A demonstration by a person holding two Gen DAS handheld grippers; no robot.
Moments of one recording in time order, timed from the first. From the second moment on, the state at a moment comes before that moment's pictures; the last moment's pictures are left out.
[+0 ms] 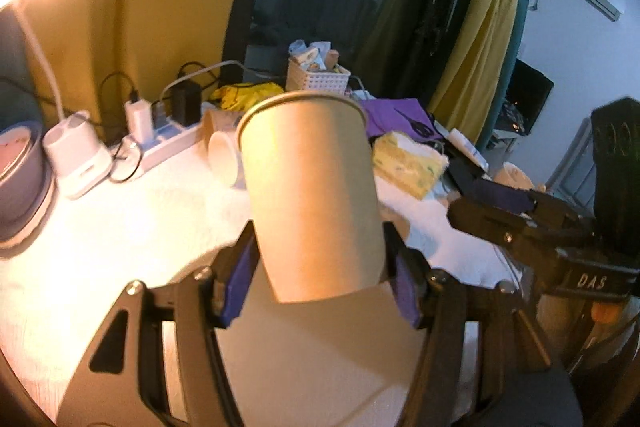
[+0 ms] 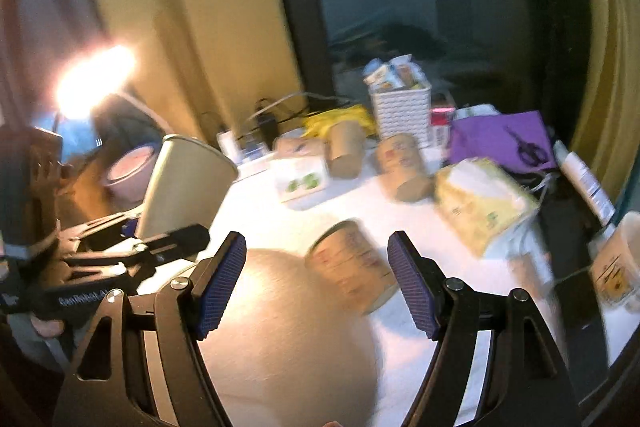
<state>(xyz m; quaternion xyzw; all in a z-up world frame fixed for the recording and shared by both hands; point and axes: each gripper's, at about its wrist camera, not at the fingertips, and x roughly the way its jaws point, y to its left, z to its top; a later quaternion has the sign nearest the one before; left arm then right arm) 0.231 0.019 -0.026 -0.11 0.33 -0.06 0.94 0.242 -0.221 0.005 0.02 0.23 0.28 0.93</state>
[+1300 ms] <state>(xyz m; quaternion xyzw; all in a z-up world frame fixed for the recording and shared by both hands) 0.016 -0.035 -0.078 -0.03 0.25 -0.09 0.96 0.081 -0.178 -0.058 0.11 0.30 0.44 0.84</state>
